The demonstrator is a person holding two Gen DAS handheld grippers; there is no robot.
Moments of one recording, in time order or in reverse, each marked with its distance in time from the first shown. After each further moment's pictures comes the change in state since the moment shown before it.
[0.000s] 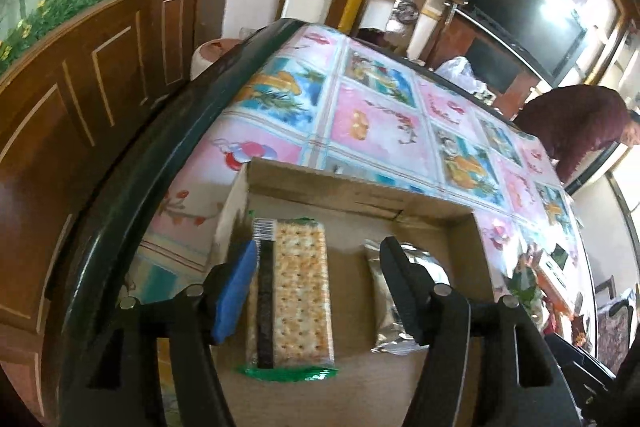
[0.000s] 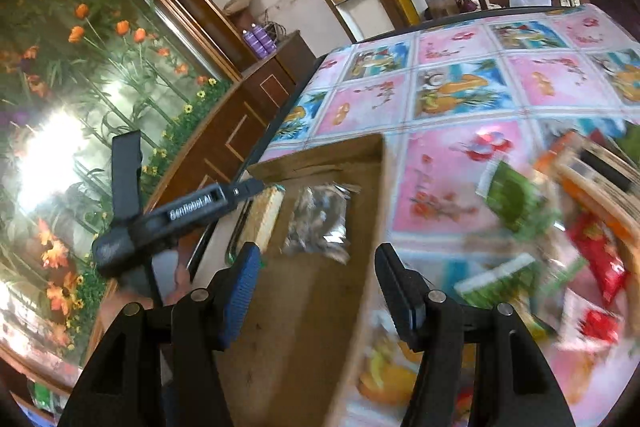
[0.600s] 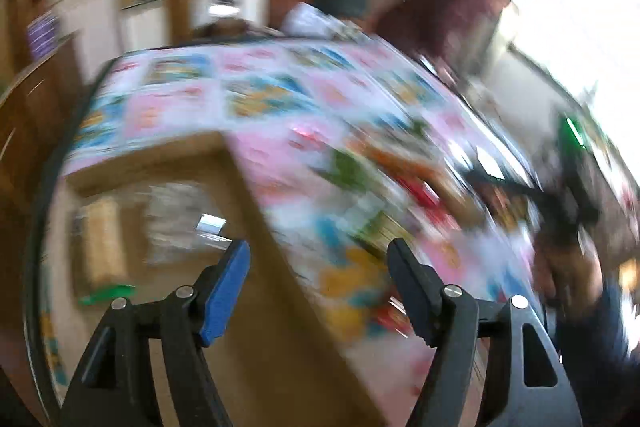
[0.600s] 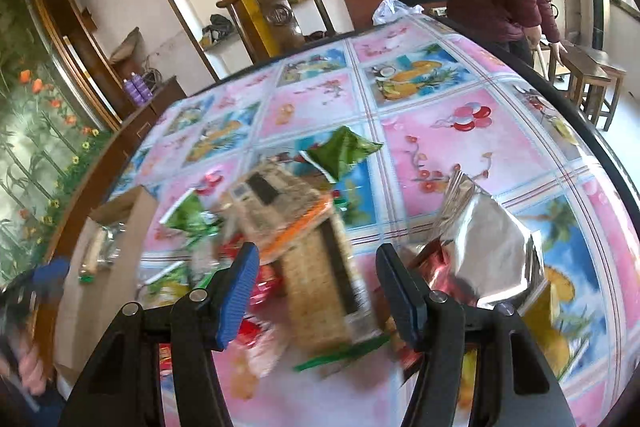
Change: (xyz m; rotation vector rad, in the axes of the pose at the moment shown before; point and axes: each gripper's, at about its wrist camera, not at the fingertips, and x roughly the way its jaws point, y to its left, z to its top) left arm -0.053 -0.162 -0.093 0.539 0.109 -0.277; right arm -0.091 -0.168 -0.002 0.102 -0.091 -0.397
